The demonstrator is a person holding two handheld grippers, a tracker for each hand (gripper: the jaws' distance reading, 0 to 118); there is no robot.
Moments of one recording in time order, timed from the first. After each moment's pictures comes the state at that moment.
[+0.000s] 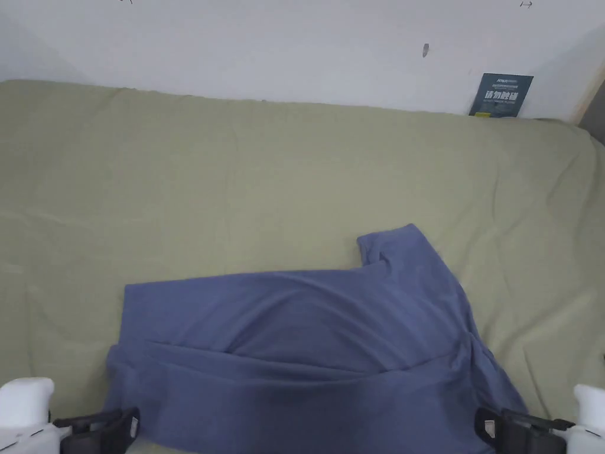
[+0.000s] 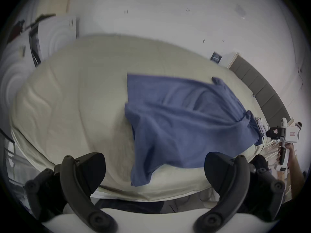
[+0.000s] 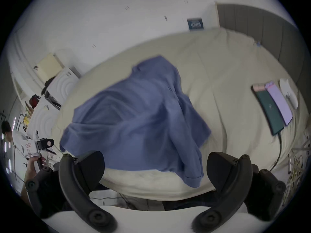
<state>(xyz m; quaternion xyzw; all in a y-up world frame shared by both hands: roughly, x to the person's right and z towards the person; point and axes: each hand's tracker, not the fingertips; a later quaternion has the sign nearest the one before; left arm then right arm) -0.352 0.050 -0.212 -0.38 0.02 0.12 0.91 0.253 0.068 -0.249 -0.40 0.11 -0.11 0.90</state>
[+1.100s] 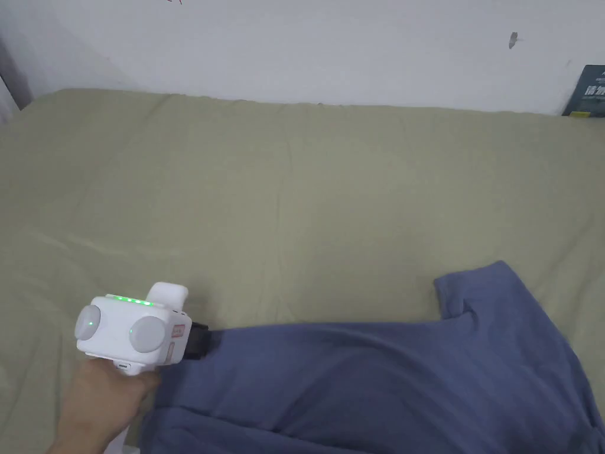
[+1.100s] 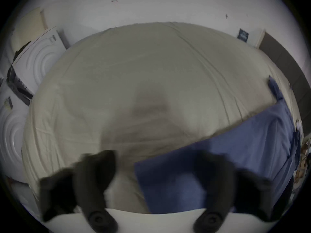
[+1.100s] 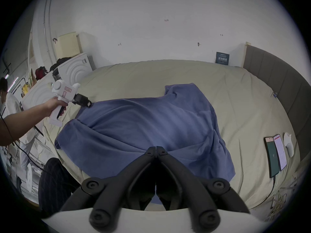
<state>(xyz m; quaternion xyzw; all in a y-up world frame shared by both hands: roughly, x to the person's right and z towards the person) -0.357 -0.023 -0.512 -0.54 0.05 -0.02 0.84 0.157 0.069 -0.298 -0.36 0.14 0.00 0.92</state>
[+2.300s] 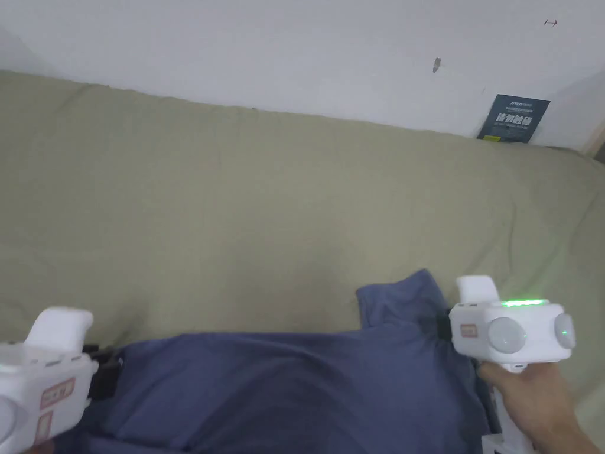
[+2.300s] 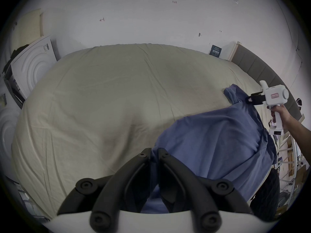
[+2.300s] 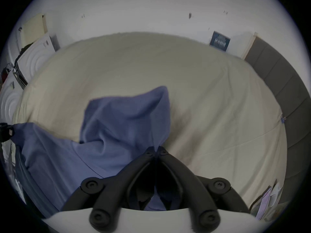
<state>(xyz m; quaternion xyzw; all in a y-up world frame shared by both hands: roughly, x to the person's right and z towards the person) -0.324 0.046 -0.441 -0.44 -0.03 0.05 0.90 0.196 0.026 -0.586 -0.44 0.06 0.08 0.89</state>
